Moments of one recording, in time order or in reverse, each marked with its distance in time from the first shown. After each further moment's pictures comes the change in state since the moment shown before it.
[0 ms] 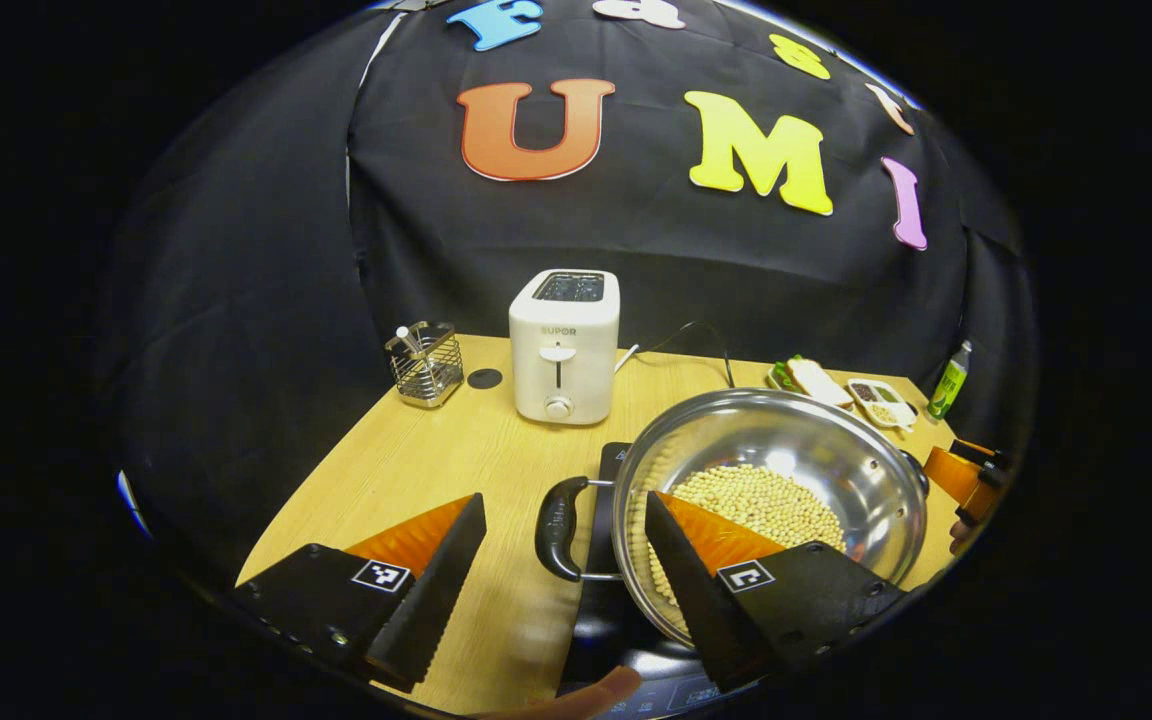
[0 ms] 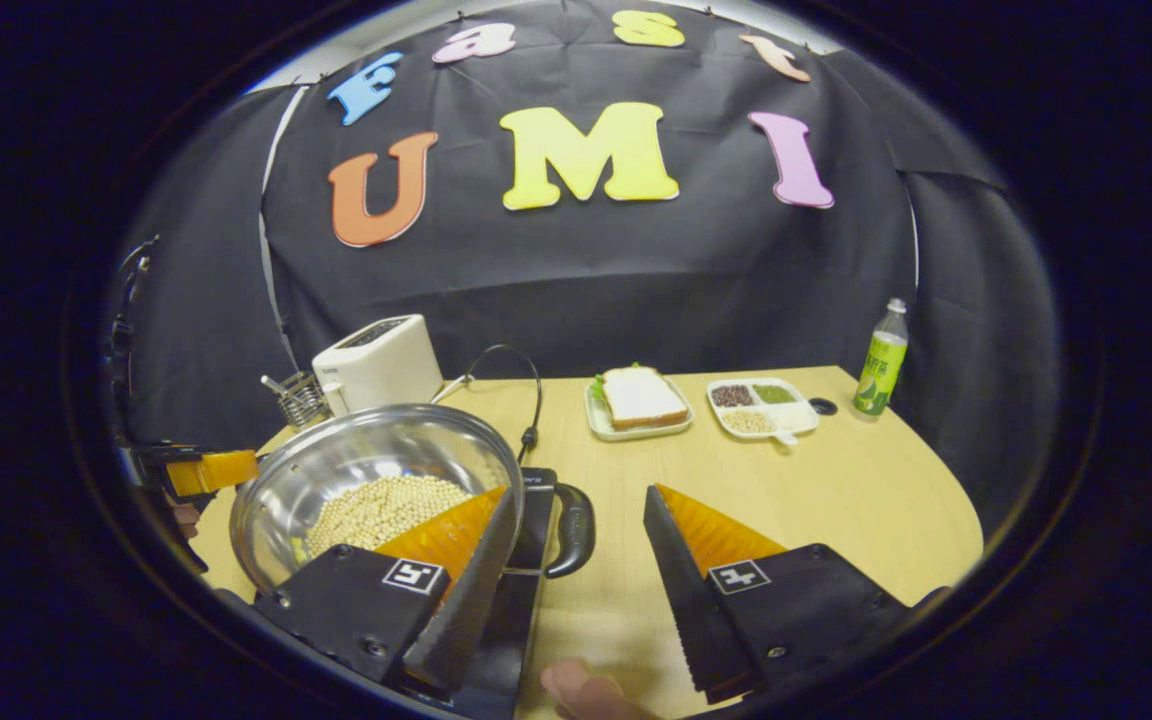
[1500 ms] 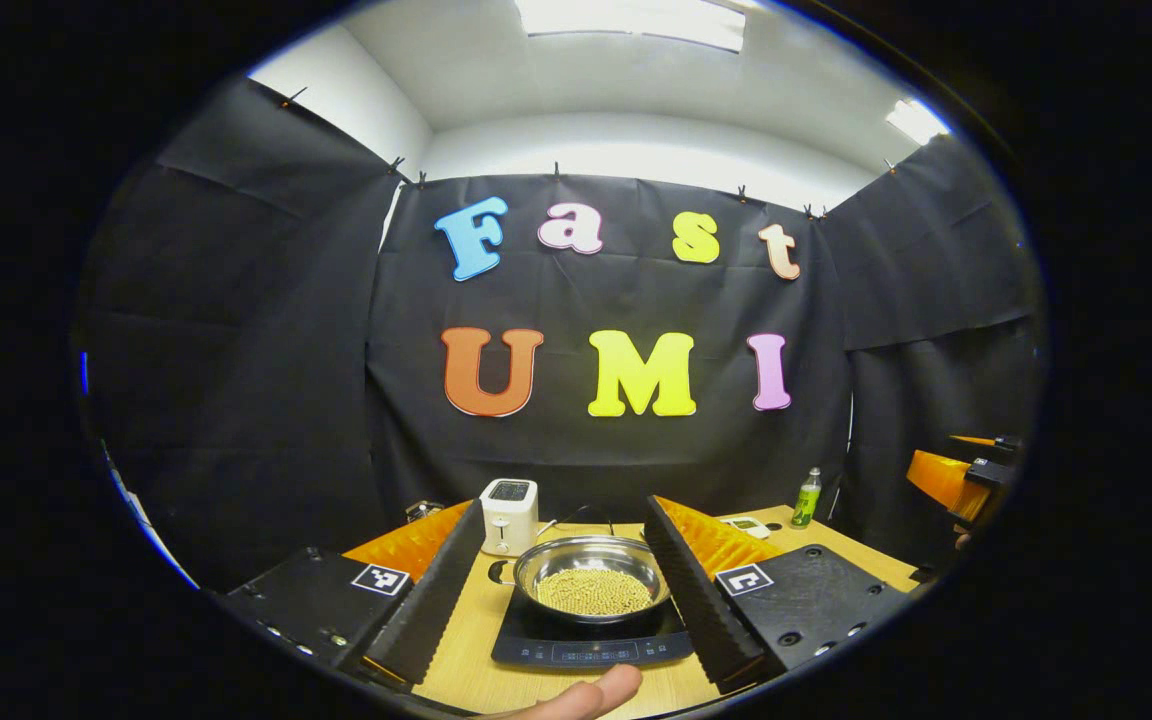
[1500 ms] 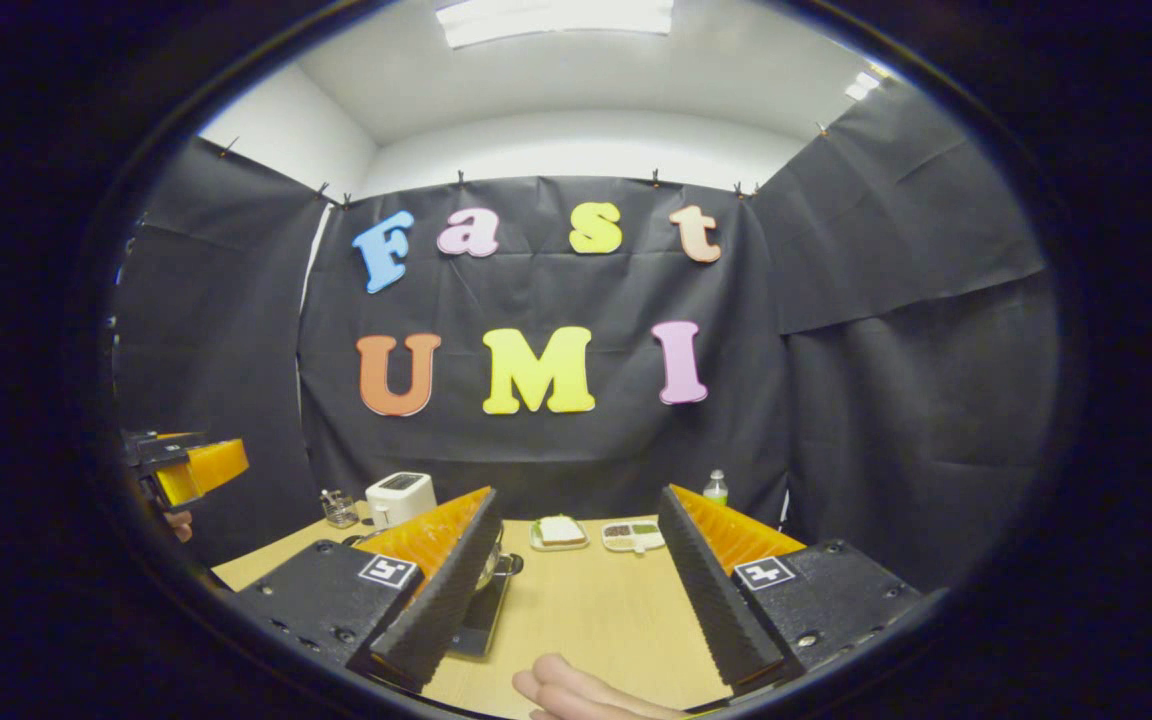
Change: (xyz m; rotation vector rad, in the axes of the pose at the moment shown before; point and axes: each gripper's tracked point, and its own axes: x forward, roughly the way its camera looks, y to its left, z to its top) left arm -0.333 -0.087 0.072 0.006 -0.600 -0.111; right arm -0.371 -0.061 0.084 0.004 -0.482 -0.123
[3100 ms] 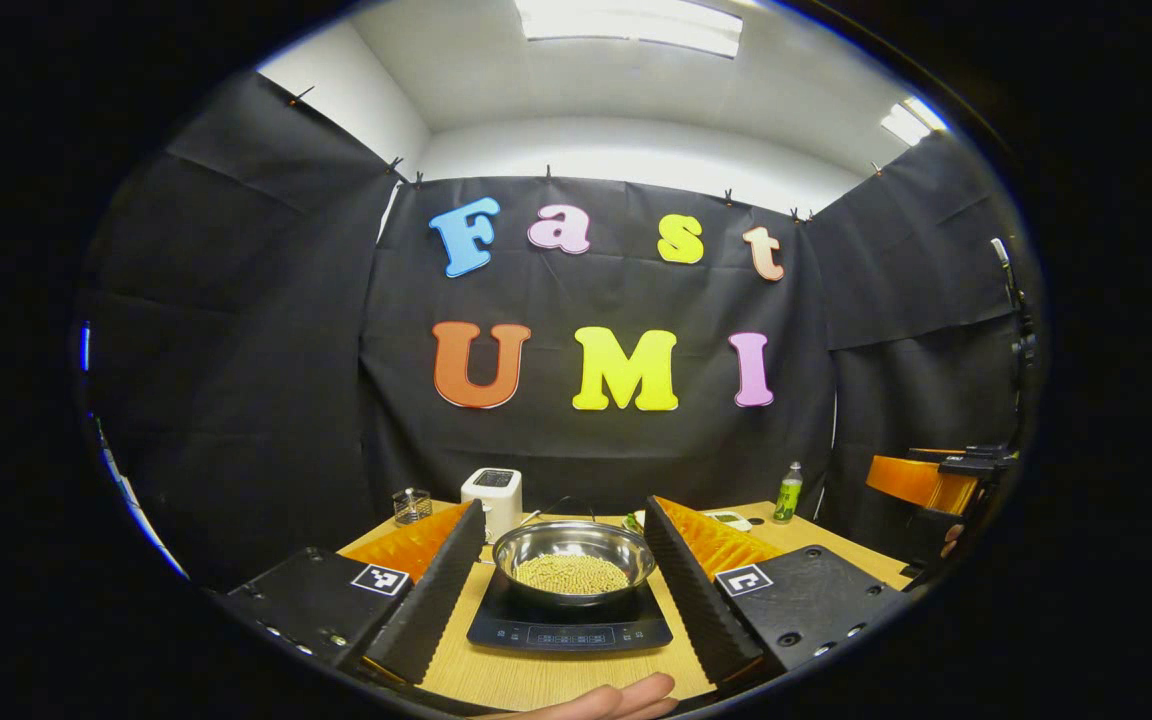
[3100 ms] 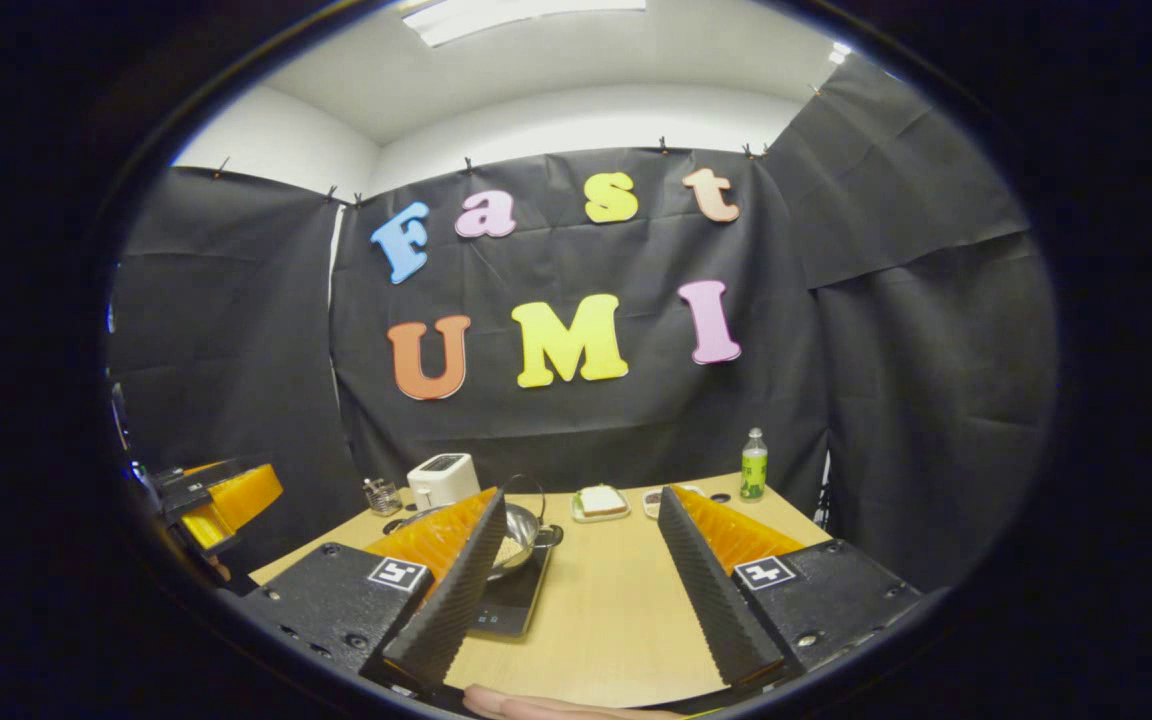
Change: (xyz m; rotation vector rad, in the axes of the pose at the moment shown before) left arm -0.025 -0.017 -0.028 0.006 -0.002 -0.016; right arm -0.003 0.017 -0.034 0.067 0.103 0.131
